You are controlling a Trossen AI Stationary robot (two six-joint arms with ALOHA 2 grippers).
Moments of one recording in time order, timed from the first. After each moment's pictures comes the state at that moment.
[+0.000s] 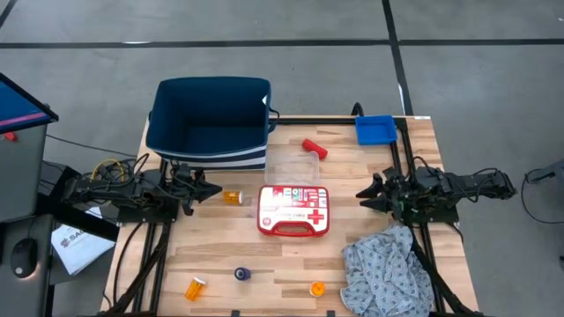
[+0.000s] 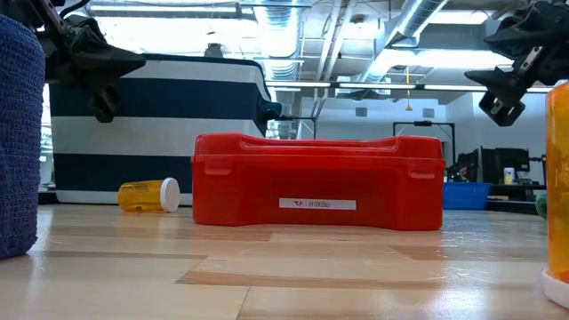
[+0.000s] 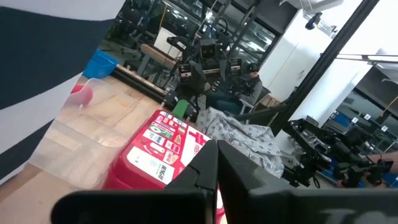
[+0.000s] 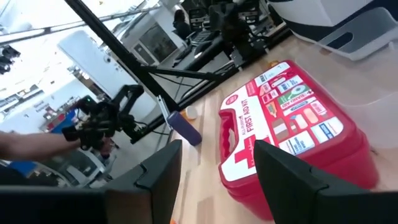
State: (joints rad) left arm -0.05 0.06 0.01 0.12 -0.11 -0.54; right arm 0.12 0.08 0.14 -0.15 -0.04 0.67
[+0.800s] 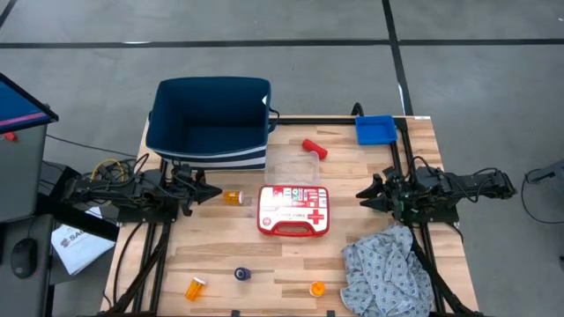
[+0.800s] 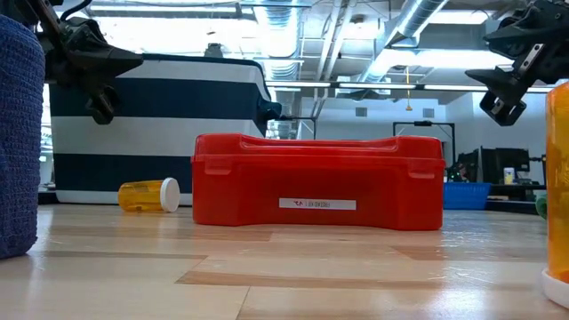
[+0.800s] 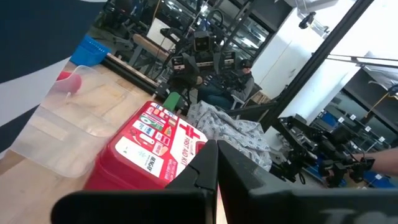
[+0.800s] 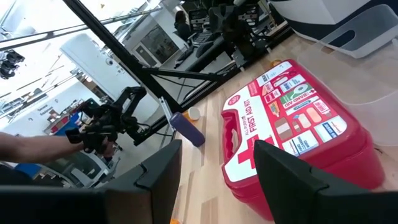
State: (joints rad) left arm -0.05 0.06 0.01 0.11 -0.06 -0.59; right arm 0.12 0.08 0.14 -0.14 -0.03 0.69
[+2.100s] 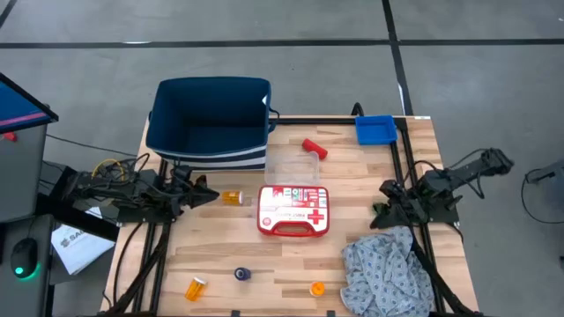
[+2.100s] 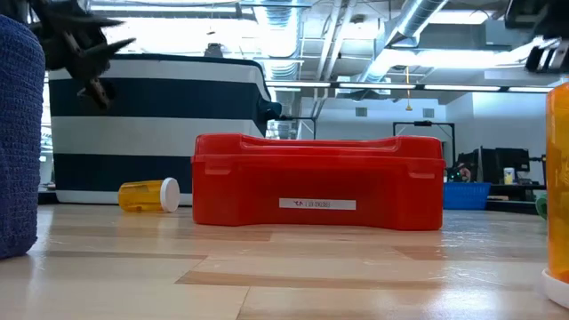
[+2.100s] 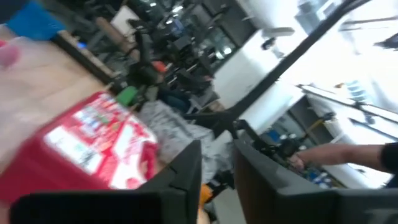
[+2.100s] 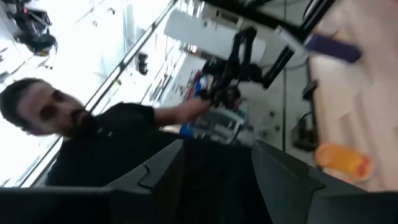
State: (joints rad) left arm -0.13 0.06 0.01 0.24 -0.01 -0.79; right arm 0.43 0.29 0.22 0.17 -0.19 1.25
